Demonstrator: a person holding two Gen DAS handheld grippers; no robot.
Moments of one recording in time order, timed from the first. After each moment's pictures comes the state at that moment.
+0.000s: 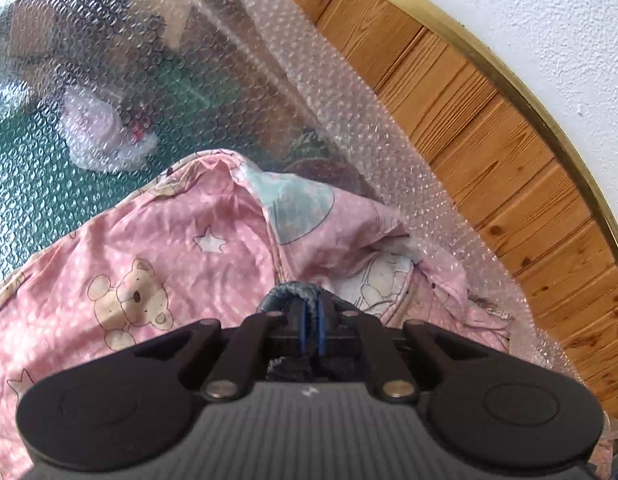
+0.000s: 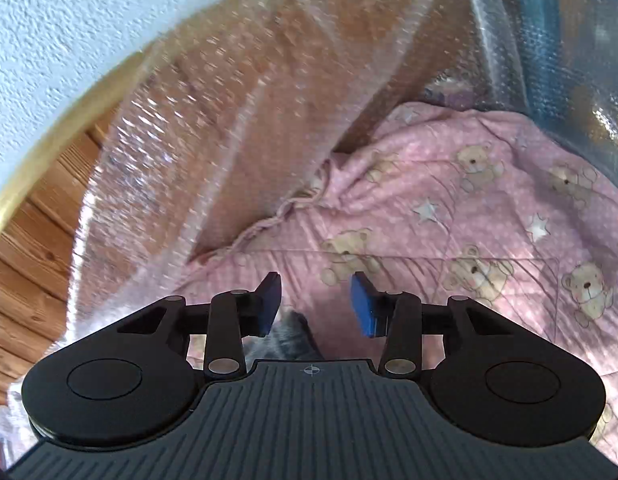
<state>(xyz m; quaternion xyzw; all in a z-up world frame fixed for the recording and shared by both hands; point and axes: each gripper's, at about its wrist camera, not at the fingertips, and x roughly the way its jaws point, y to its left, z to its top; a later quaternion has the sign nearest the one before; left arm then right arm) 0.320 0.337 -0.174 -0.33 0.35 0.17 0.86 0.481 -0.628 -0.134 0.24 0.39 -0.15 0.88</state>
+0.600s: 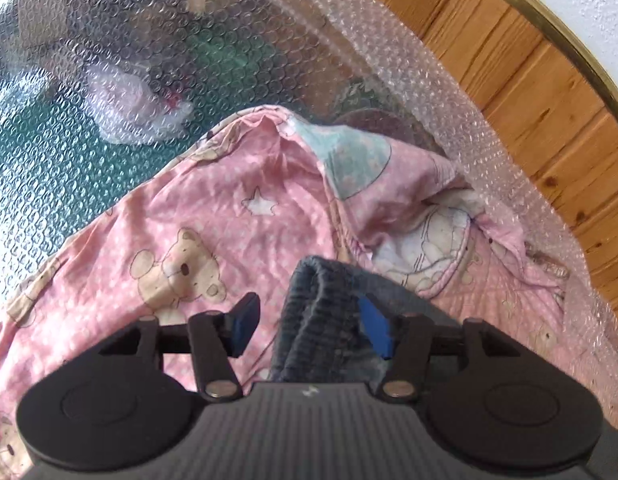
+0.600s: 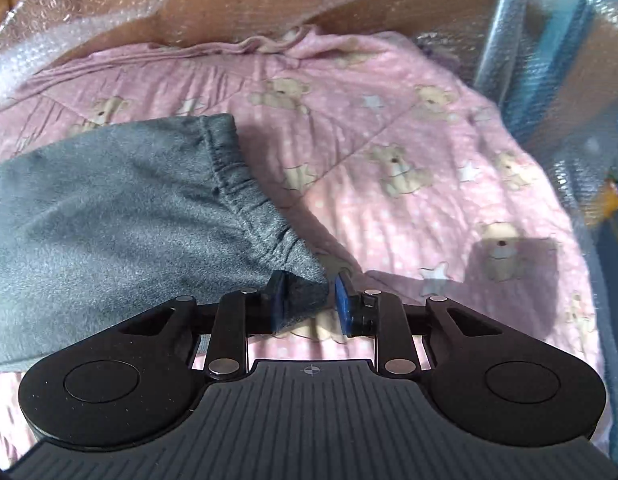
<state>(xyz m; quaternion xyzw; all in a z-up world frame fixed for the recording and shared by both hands) 0.317 0.344 -0.189 -0.28 0.44 0.19 0.83 0.395 -0.598 -0.214 -0.04 0.49 -0.15 0.86</state>
